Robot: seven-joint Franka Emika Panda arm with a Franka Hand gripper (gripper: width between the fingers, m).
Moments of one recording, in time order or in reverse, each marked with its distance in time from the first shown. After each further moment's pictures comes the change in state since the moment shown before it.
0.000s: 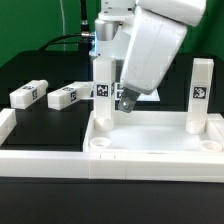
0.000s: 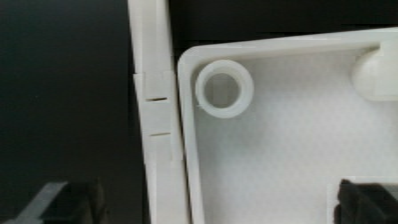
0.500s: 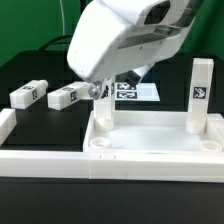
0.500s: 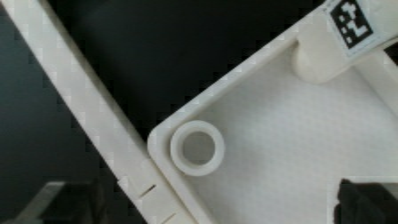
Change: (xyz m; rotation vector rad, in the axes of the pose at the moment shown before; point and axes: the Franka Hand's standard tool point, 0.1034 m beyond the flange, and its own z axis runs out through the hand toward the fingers) arm -0.017 -0.002 -0.003 0.146 -0.165 0.481
